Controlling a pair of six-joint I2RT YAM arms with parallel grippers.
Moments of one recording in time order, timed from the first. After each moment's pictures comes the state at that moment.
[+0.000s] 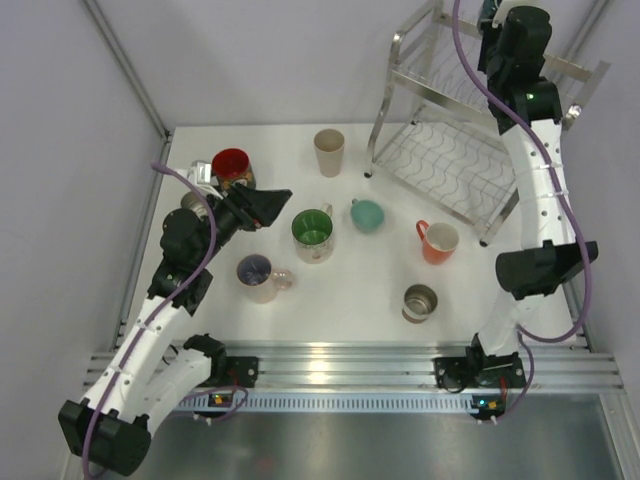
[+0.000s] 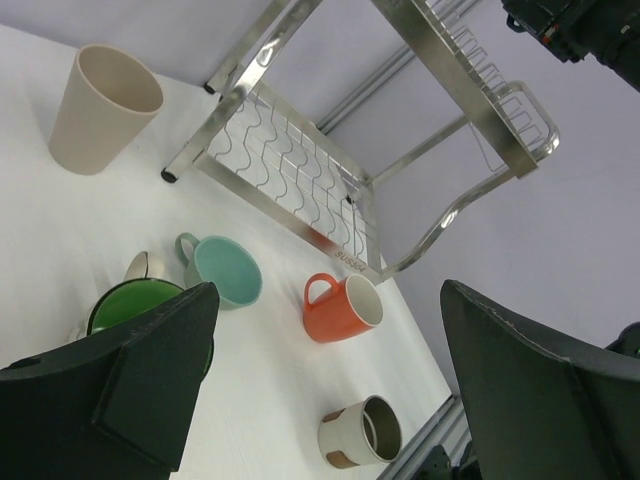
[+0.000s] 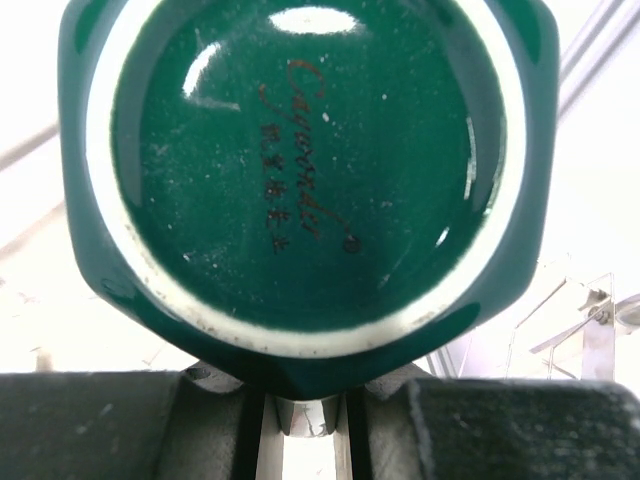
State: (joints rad) left arm -0.31 0.78 0.72 0.15 0.29 -0.80; right arm 0.18 1.81 2.28 -0.52 0.37 -0.13
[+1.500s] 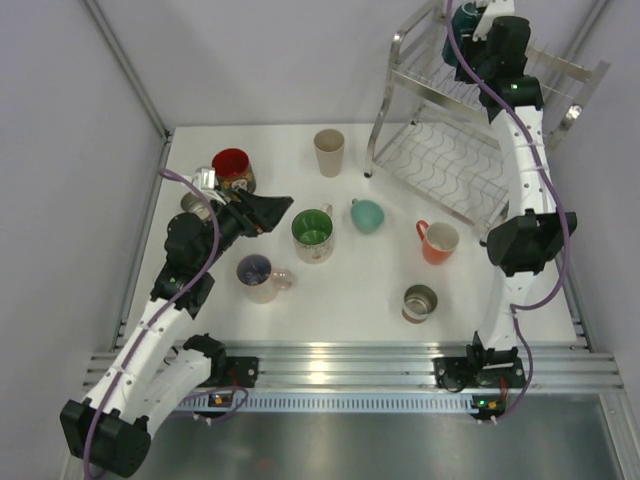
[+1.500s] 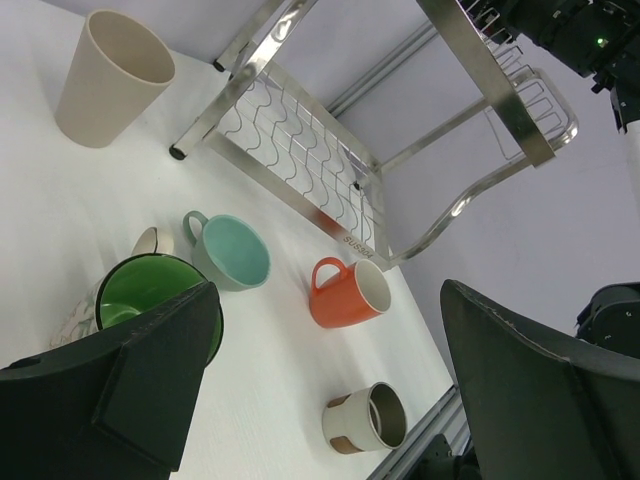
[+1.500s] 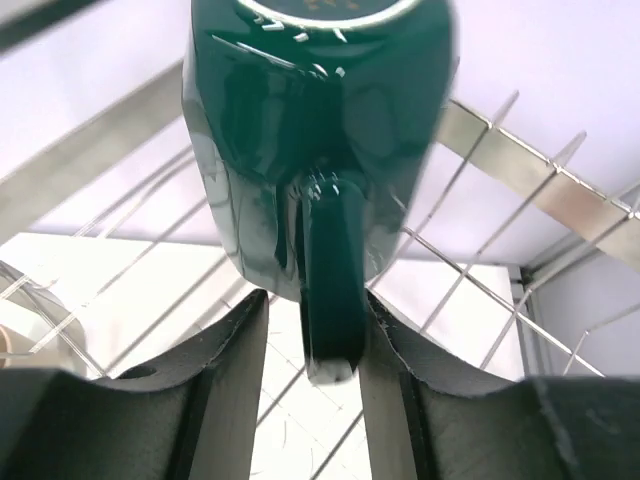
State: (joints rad) left arm -0.31 0.76 0.66 0.15 0.30 -0.81; right arm 0.10 2.04 2.37 -0.58 0.07 -0.06
